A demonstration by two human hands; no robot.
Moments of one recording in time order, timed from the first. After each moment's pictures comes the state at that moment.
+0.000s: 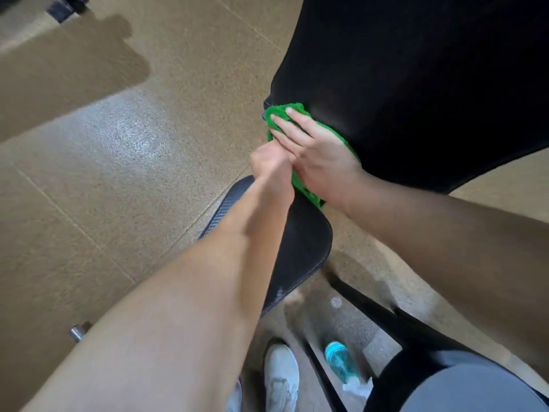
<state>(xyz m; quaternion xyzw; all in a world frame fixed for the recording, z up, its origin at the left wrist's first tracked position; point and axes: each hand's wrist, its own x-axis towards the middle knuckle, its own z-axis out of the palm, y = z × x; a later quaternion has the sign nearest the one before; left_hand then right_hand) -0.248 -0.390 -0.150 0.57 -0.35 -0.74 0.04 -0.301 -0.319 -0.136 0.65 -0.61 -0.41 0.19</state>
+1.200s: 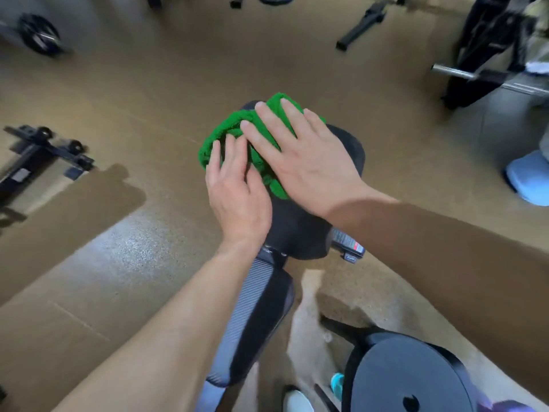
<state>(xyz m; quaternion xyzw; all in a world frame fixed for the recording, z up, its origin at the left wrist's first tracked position) -0.242 -0.354 0.145 0.26 -0.82 -0.41 0.30 -0.322 -0.259 0.180 0.47 -0.85 -0.07 0.21</state>
